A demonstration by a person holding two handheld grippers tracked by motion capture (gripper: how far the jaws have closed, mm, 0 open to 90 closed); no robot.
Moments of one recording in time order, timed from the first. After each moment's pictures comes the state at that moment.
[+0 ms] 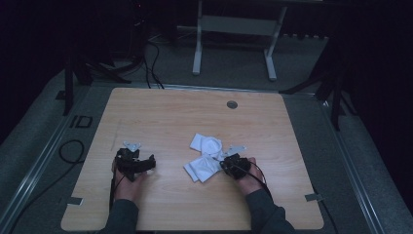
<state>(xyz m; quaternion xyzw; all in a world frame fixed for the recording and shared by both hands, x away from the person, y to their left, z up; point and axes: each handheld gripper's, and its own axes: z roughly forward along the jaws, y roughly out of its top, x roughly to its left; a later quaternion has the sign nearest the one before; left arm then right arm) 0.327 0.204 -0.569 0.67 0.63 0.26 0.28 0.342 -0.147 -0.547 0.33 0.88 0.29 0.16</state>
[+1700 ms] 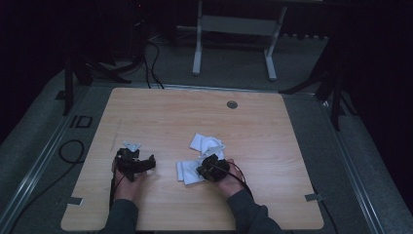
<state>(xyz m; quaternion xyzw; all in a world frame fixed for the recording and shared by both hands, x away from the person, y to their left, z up) 0.327 0.204 -0.569 0.67 0.63 0.26 0.28 0.329 -0.084 -0.536 0.31 0.89 0.32 0.07</state>
